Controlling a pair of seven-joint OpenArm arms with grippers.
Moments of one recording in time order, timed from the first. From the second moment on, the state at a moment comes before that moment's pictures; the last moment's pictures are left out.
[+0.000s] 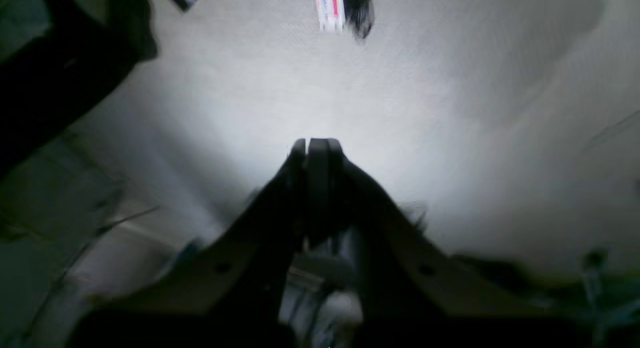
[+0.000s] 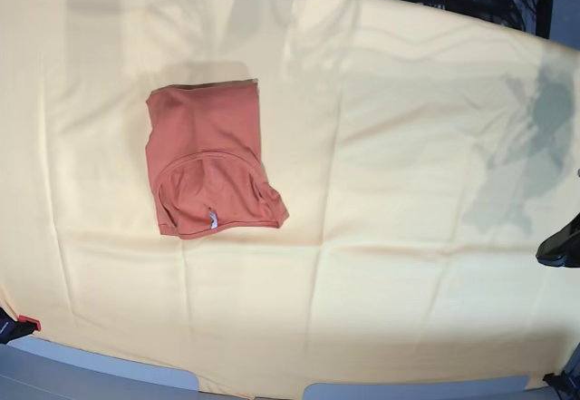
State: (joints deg) left arm -21.0 -62.7 -12.4 100.4 -87.9 -43.6 79.5; right arm -44.9 13.1 16.9 65.0 21.2 35.5 -45.1
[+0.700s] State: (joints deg) left arm -21.0 -62.7 -12.4 86.5 -87.8 -43.2 79.5; right arm -25.8 9.6 -8.9 33.3 -11.7 17.0 -0.9
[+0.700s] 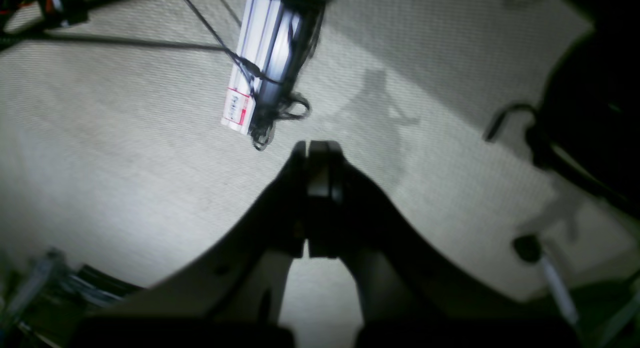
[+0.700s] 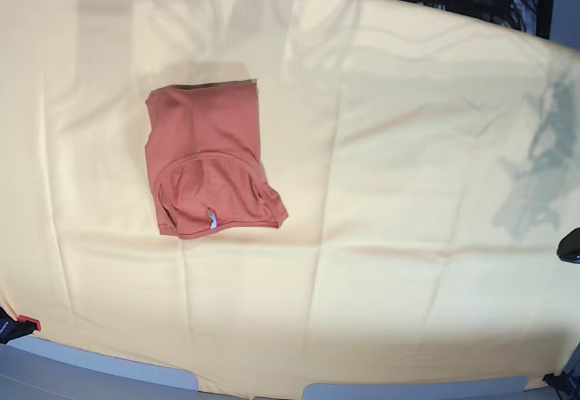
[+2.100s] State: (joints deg) left arm 17.7 -73.0 -16.9 114.8 -88.0 -38.8 80.3; right arm -26.5 9.1 -13.2 31.7 -7.0 26.5 -4.8
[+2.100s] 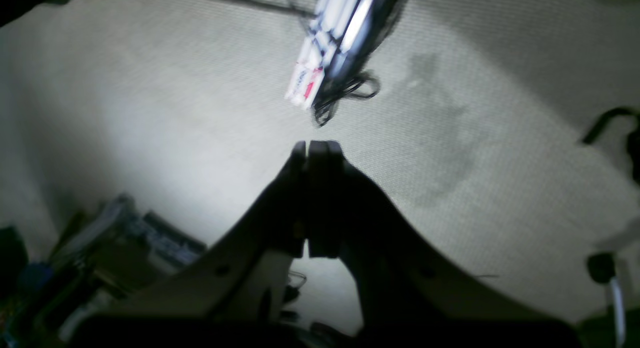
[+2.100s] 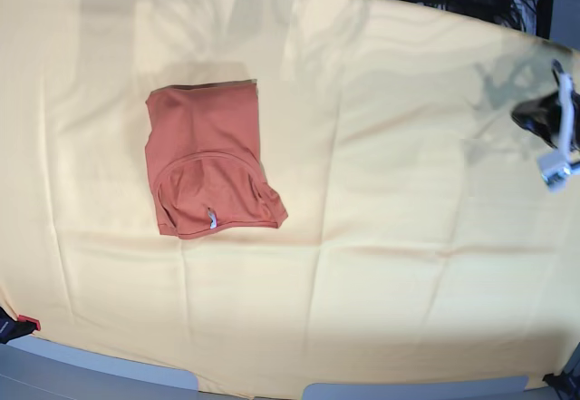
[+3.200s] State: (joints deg) left arm 75.5 -60.0 -16.5 124.4 -68.6 -40.5 75.5; right arm -27.2 9.4 -13.2 31.7 -7.0 26.9 -5.9
